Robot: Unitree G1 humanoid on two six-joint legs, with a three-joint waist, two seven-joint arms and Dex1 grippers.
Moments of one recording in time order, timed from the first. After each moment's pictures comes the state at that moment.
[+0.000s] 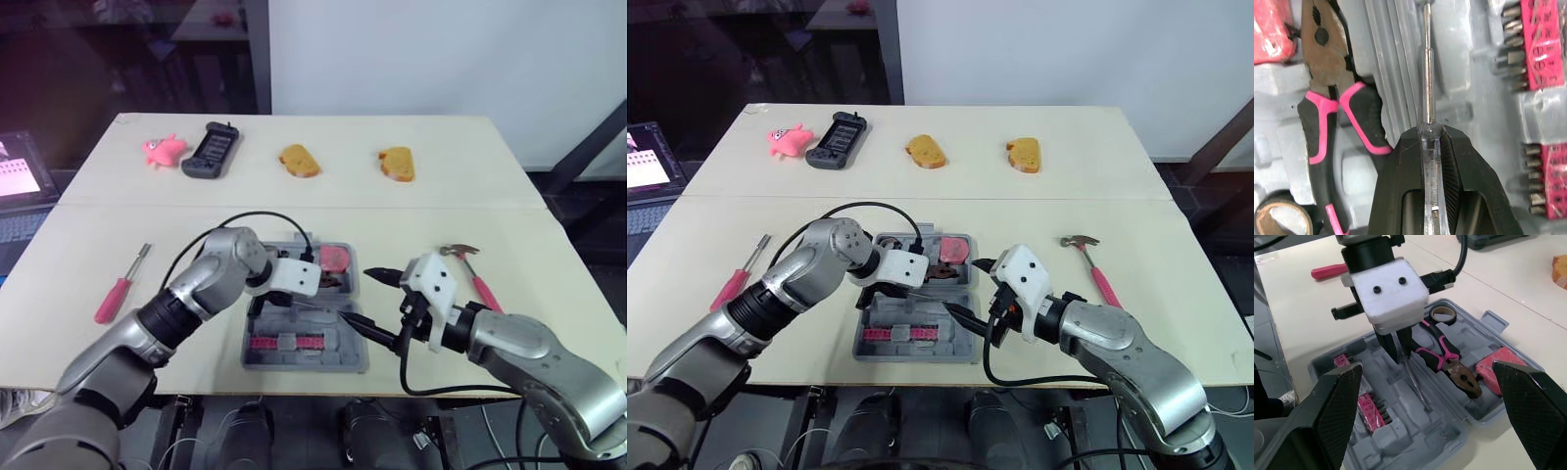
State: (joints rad) left arm -0.78 0.58 -0.68 0.03 0.38 0.51 -1.39; right arm -0.04 -0.67 0.03 -0.78 0.57 0.77 0.53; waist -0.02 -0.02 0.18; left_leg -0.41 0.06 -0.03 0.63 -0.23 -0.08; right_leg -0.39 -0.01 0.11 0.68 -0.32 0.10
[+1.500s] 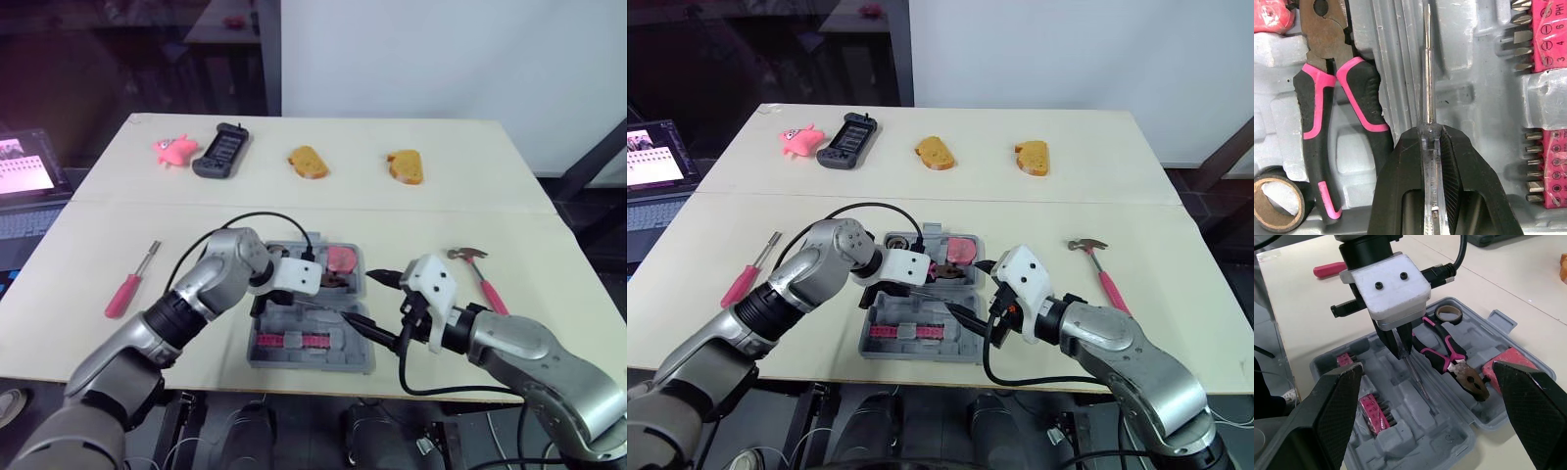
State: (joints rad) left arm -0.76 0.51 -0.65 0.04 0.42 0.50 -1.37; right arm -0.03 -0.67 0.03 -0.78 0.57 0.79 0.51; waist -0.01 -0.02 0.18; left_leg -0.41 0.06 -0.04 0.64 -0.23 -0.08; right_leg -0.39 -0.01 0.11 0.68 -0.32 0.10
